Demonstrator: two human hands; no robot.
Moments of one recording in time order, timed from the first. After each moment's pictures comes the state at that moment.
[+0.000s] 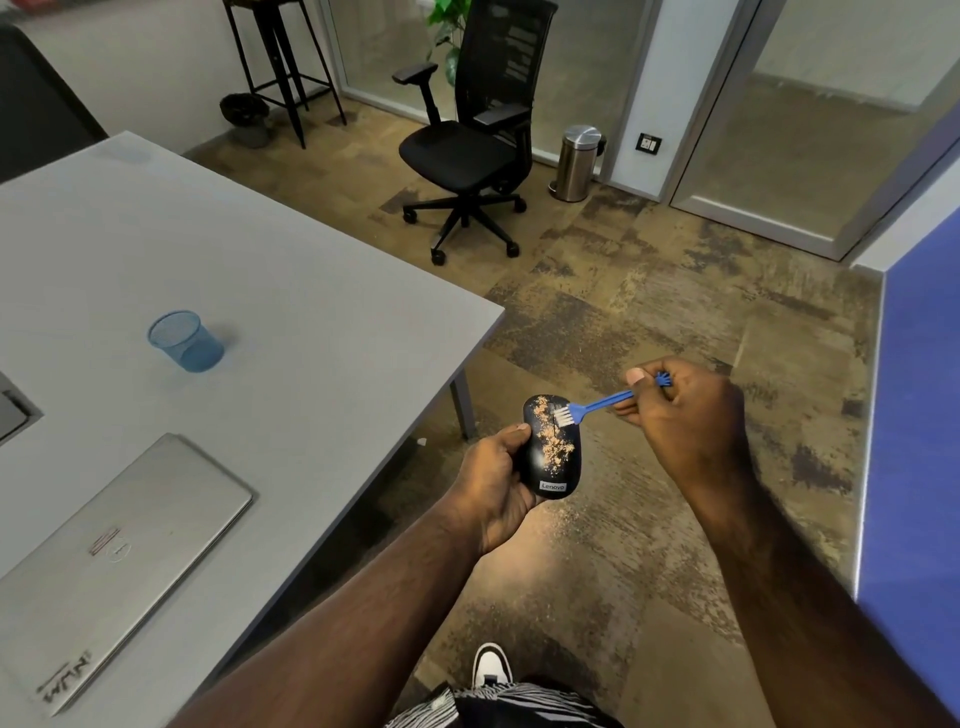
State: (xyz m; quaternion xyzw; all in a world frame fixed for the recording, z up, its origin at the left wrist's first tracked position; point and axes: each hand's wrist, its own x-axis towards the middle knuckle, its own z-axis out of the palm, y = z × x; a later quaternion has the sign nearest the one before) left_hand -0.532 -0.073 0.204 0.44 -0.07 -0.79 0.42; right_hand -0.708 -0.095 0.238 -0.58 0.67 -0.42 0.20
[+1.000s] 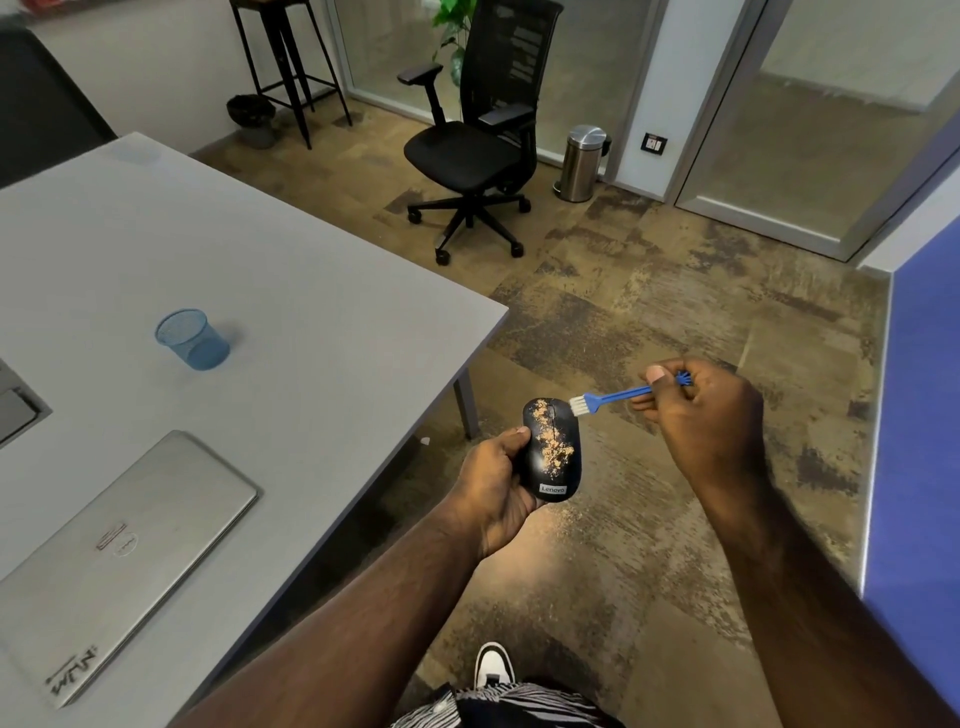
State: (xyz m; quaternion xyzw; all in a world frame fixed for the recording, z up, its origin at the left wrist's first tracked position) left_hand -0.530 -0.069 0.201 0.44 -0.06 -0.80 0.41; right_hand -0.716 -0.093 0.236 -0.57 0.67 -0.43 0.18
